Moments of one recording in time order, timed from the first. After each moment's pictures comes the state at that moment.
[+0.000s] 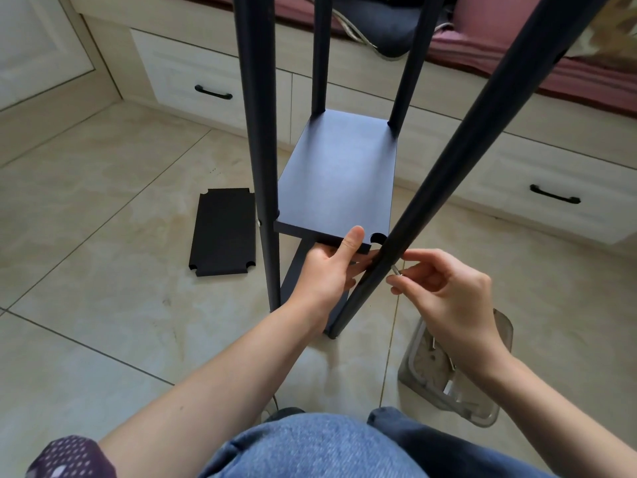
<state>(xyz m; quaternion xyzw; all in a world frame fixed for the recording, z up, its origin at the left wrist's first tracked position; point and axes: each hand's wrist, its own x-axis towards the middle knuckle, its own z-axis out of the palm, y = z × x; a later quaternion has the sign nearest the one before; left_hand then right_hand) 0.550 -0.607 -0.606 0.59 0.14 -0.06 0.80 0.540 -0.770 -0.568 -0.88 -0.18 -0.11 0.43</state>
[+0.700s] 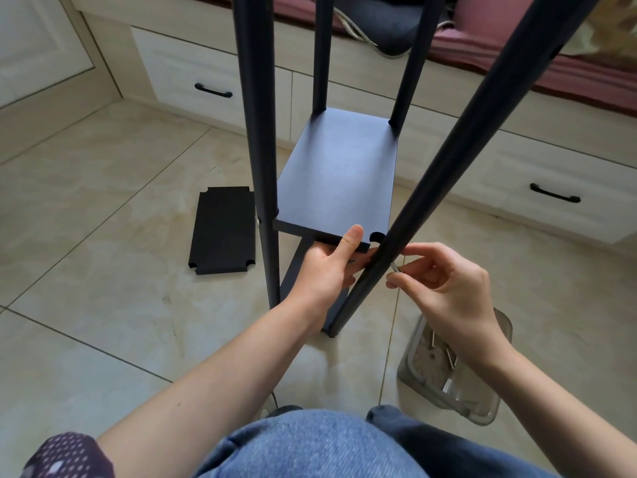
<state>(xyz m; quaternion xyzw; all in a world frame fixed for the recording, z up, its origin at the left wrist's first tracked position) 0.548 -0.606 -0.602 0.60 0.15 -0.06 0.79 0.544 -0.771 -0.566 -0.86 -0.16 -0.07 0.47</state>
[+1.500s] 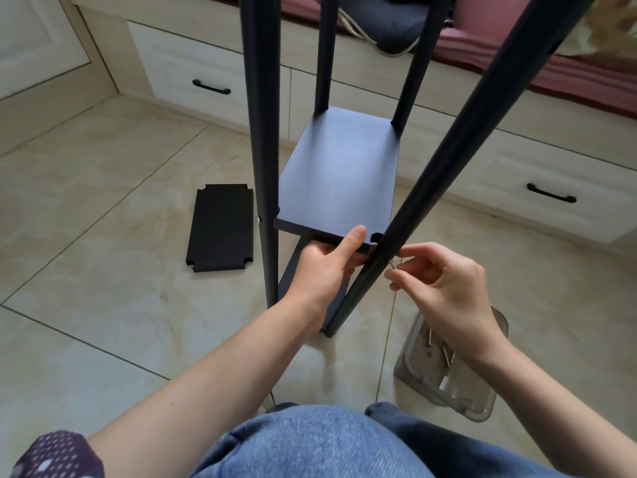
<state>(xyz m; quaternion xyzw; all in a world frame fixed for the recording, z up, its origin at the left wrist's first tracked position) 0.548 -0.605 -0.607 0.58 0.14 -0.03 0.81 0.546 -0.772 -0.568 -0.88 -0.16 -0.07 0.44</state>
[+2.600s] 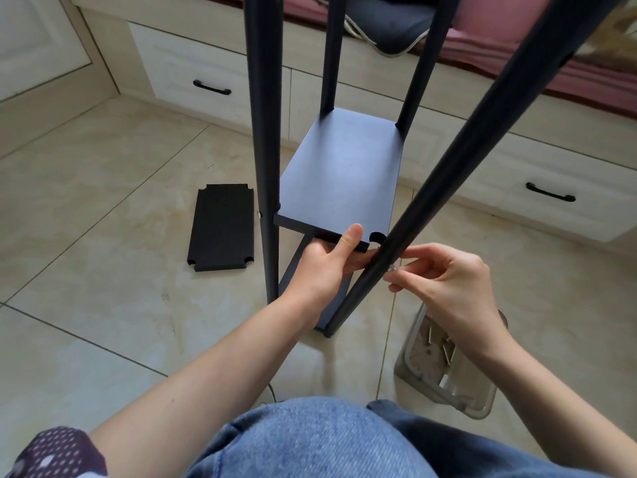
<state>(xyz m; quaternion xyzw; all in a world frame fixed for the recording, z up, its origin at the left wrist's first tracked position) 0.546 -0.602 -0.604 0.61 0.13 -0.06 0.78 0.544 -0.776 -0.561 -0.86 -0.14 -0.02 0.49</state>
